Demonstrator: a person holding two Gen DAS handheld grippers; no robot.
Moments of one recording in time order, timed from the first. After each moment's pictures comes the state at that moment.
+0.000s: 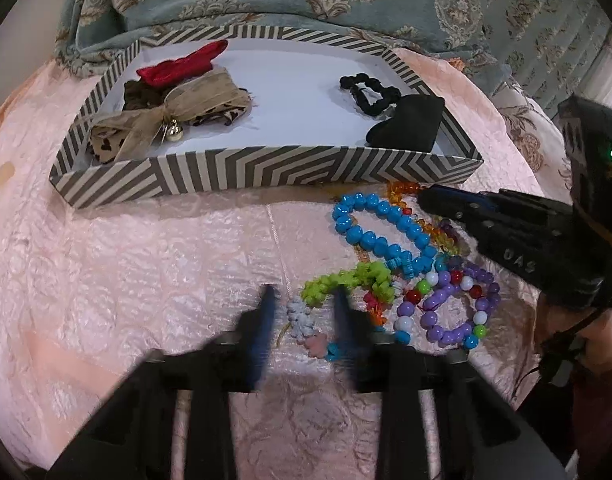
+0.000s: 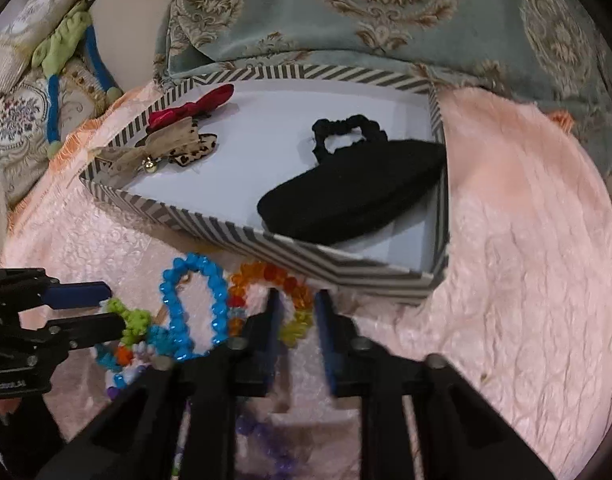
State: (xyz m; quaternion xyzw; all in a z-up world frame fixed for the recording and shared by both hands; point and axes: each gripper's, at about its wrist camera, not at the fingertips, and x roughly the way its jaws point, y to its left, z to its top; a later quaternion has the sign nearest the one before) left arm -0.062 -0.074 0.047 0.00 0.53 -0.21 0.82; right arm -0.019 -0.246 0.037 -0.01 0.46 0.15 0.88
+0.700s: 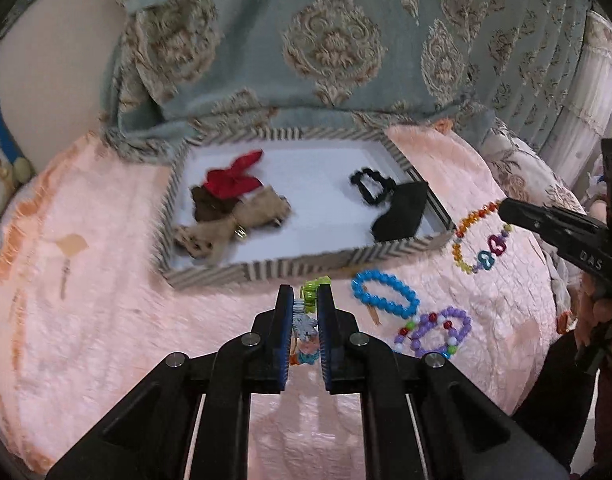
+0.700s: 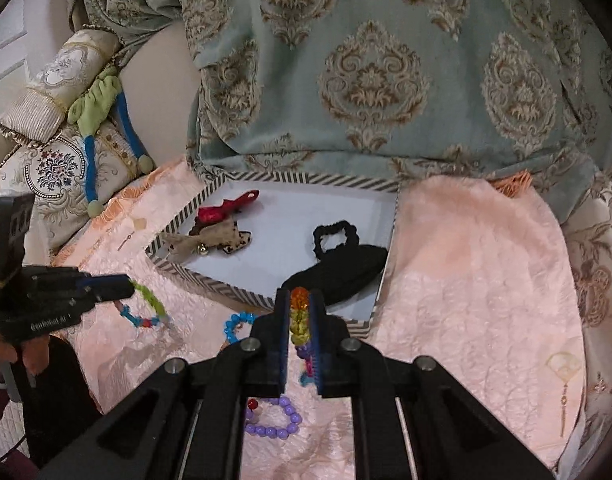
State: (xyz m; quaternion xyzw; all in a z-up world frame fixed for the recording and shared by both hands) left arm -0.073 -0.031 0.143 0.02 0.44 -0.19 0.88; right arm -0.078 -0.278 0.145 0.03 0.36 0.17 0.92
